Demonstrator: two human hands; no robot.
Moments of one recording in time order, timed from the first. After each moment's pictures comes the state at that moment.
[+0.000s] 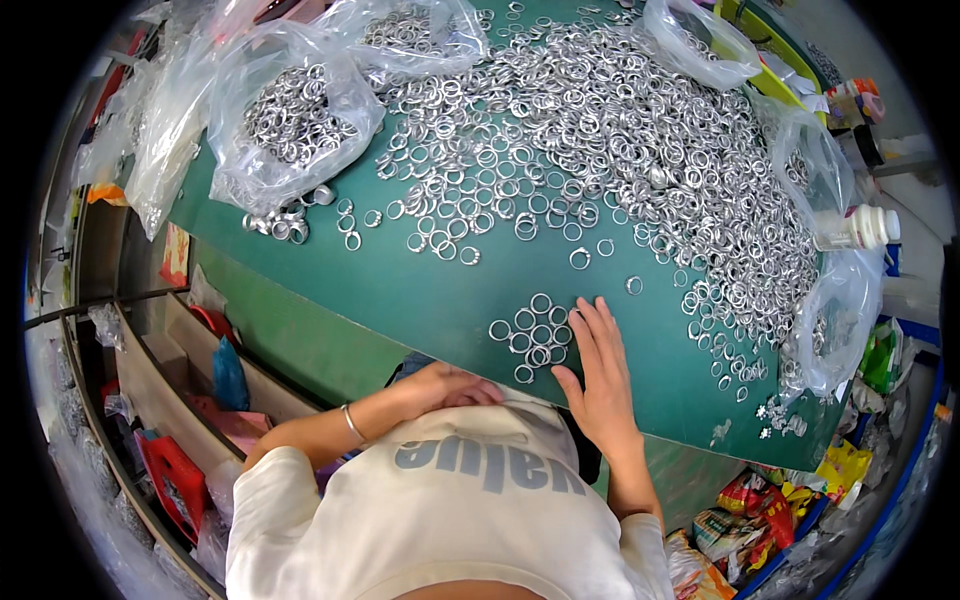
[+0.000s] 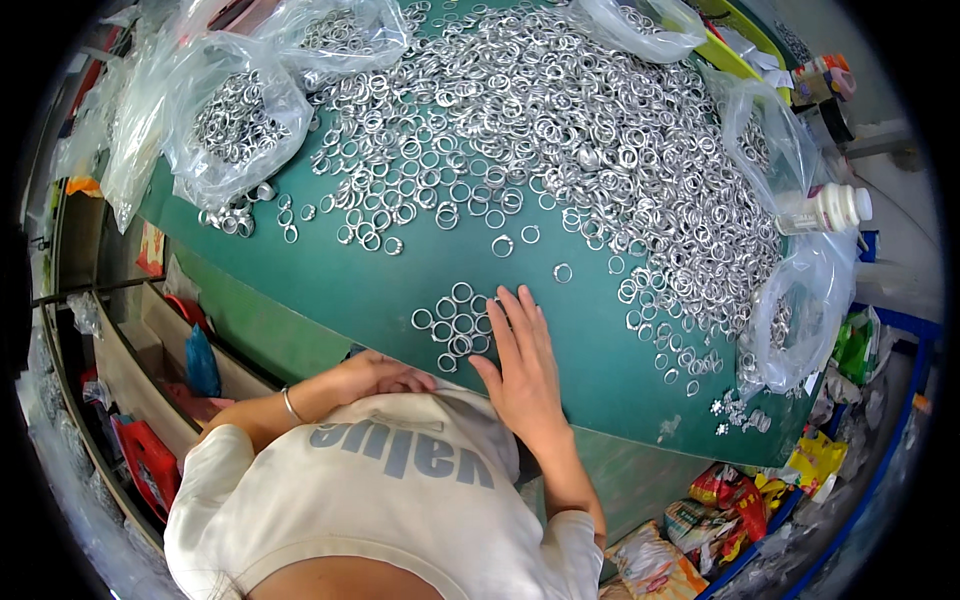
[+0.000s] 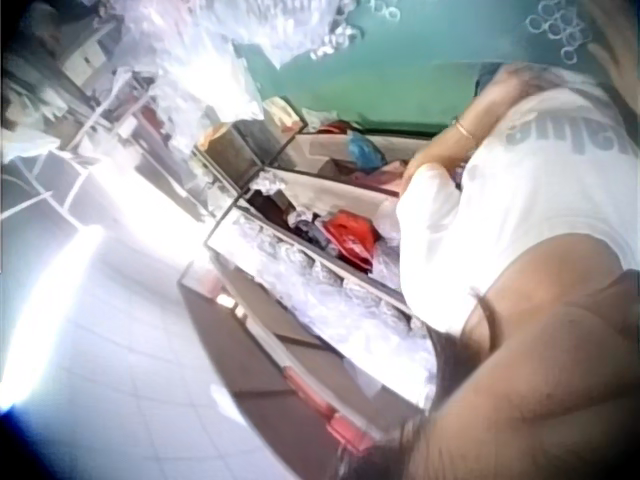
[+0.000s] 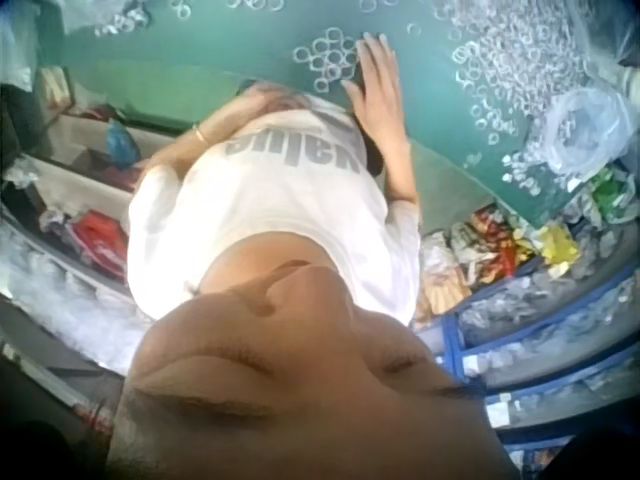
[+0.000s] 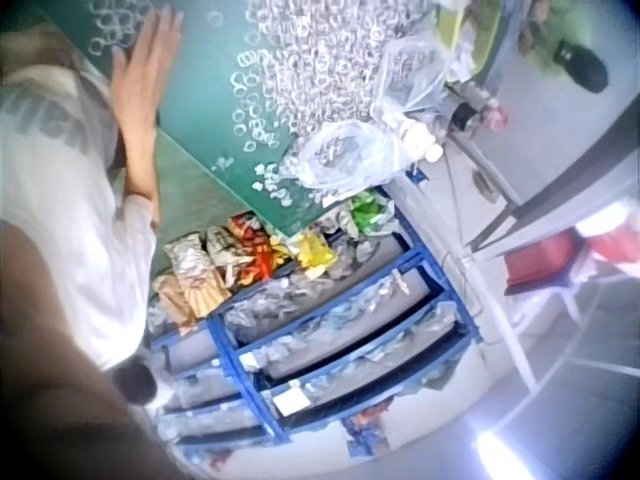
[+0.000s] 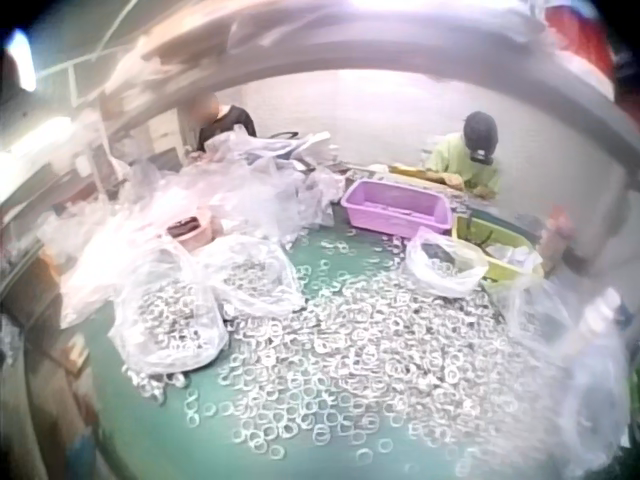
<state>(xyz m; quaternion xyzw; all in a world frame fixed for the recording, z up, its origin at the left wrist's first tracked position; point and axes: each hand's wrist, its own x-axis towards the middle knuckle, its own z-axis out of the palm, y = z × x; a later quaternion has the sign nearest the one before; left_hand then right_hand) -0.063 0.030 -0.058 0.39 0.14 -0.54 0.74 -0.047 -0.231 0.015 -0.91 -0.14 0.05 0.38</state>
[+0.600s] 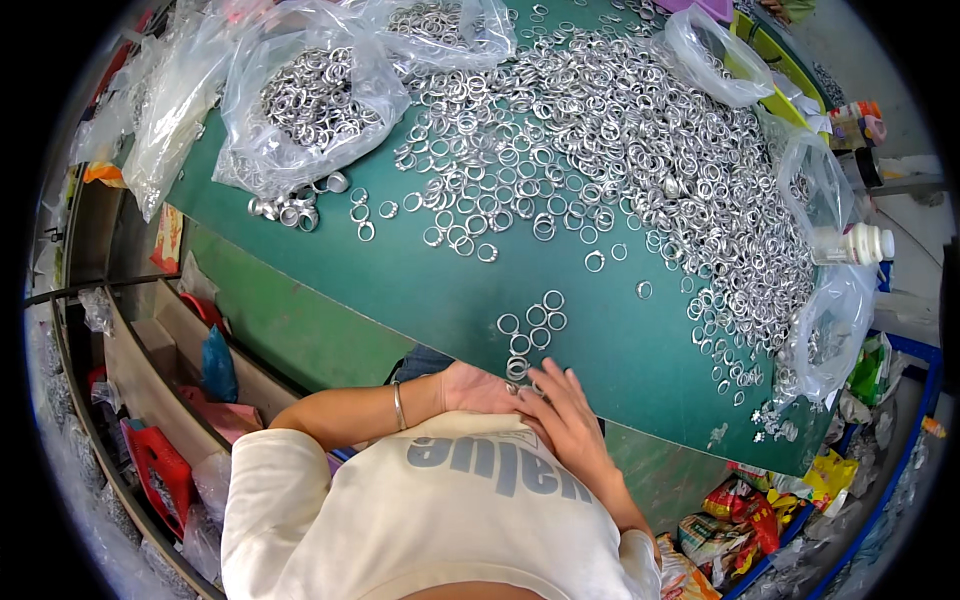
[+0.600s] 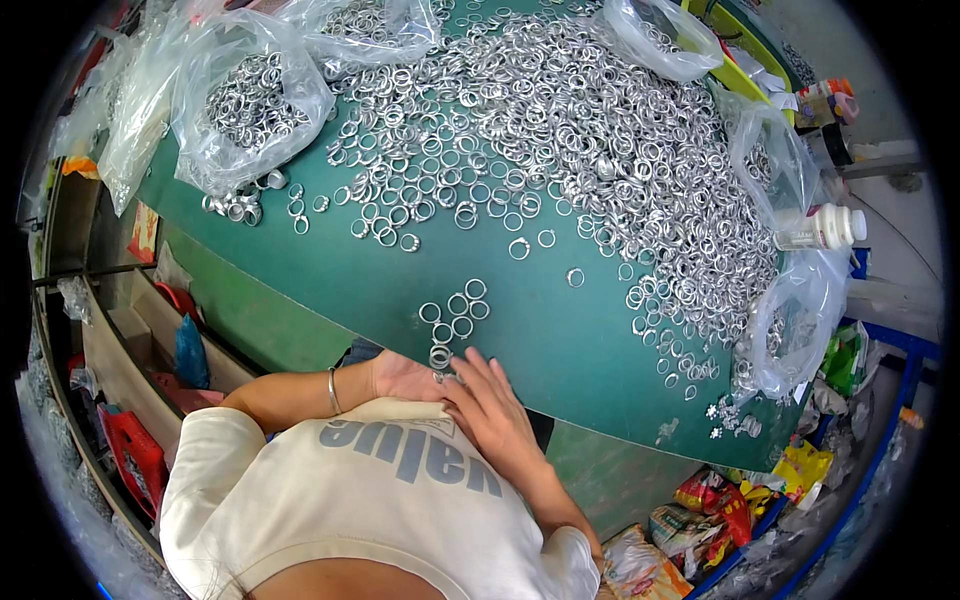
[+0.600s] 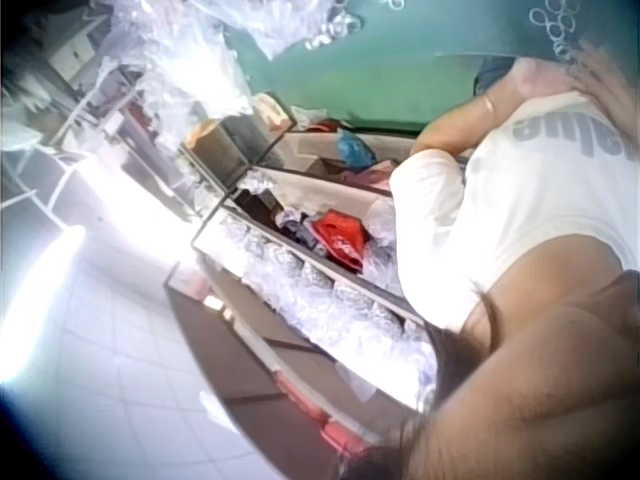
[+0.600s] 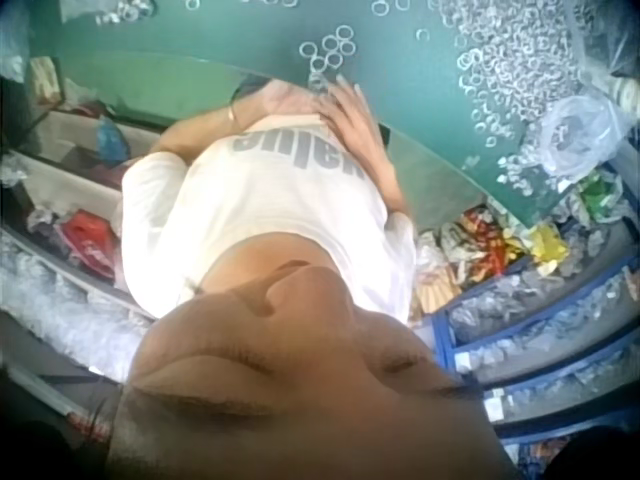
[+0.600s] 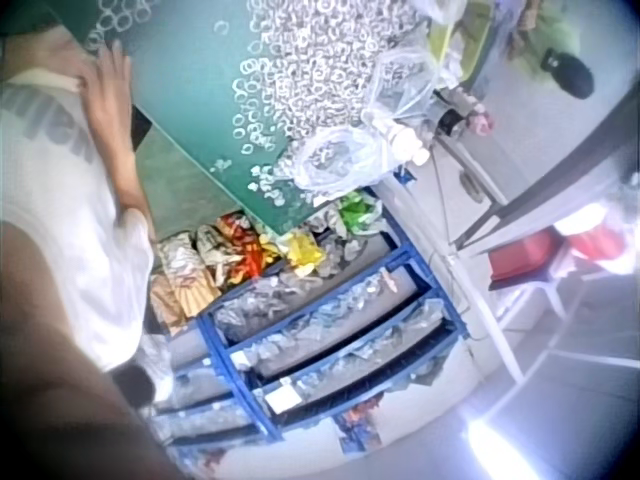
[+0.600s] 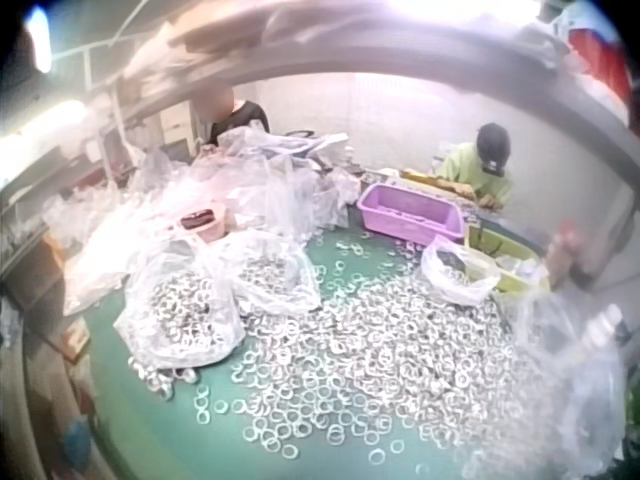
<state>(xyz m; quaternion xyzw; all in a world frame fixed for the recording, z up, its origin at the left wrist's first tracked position) -0.052 -0.020 -0.080 -0.22 0.18 -0.53 0.80 -0.093 -0.208 0.013 -0.88 -0.24 0.09 0.41</state>
